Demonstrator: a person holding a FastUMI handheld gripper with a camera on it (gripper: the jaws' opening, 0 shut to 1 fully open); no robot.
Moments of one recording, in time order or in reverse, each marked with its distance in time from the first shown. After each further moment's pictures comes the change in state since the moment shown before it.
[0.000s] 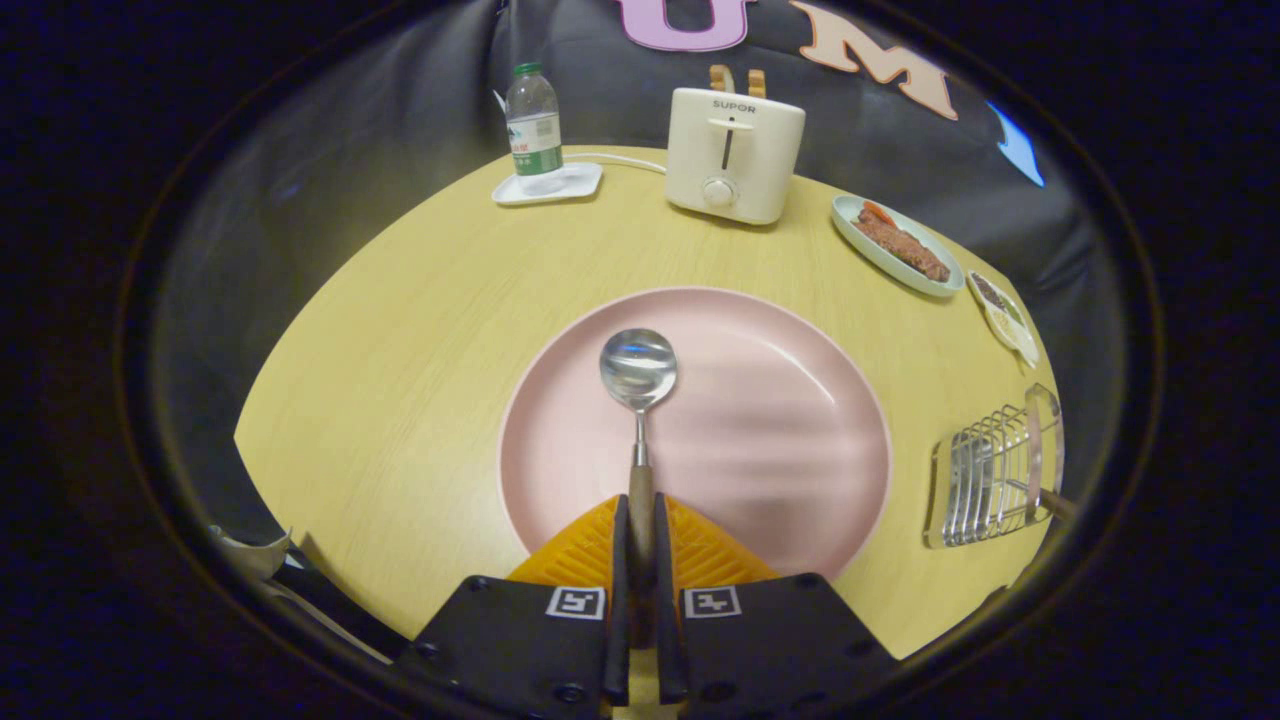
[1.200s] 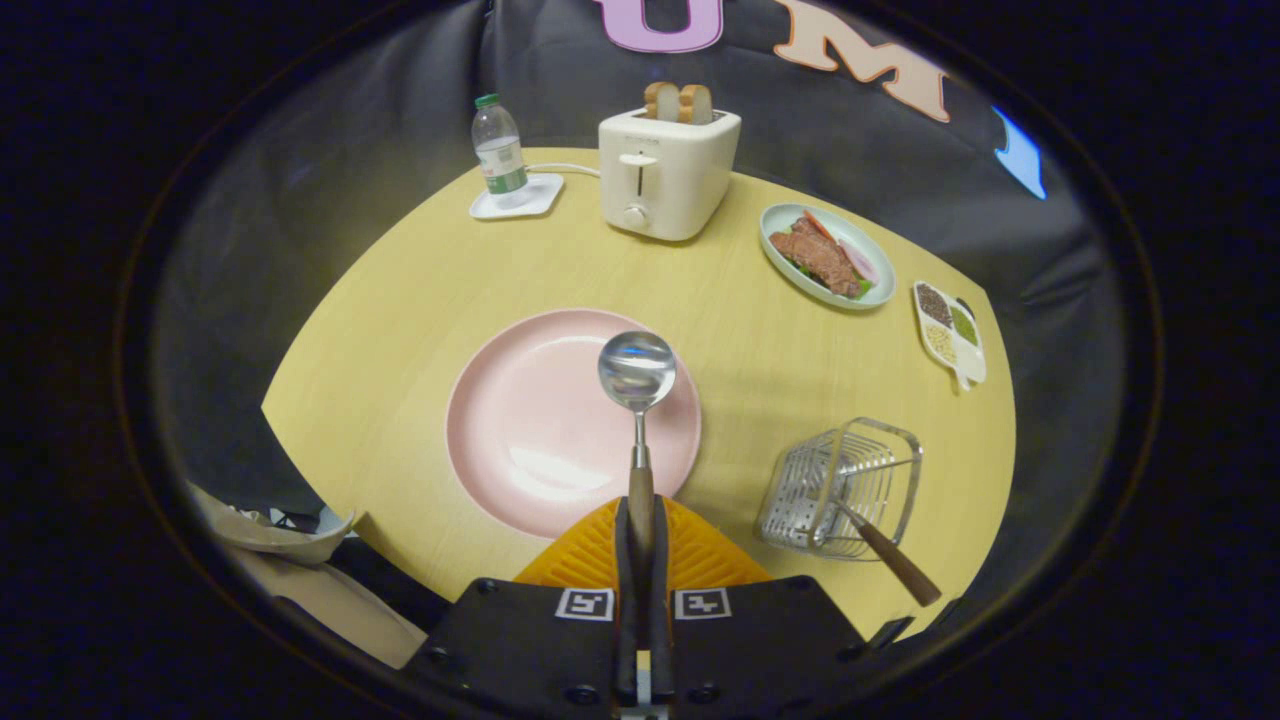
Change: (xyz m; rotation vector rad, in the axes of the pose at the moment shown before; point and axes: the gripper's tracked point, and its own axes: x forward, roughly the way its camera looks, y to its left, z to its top) arm -0.093 -0.114 0.022 -0.064 0.110 0.021
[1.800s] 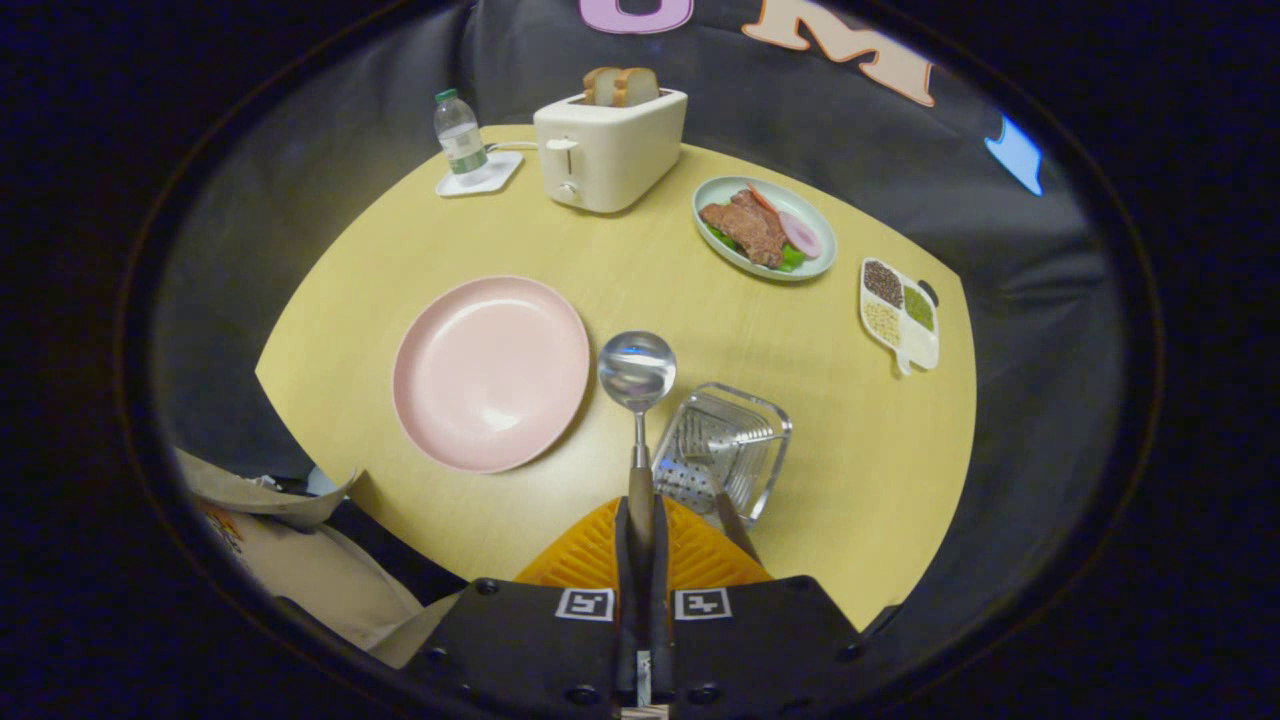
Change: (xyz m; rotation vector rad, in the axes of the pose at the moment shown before) arm -0.036 -0.099 -0.018 -0.053 0.130 -0.041
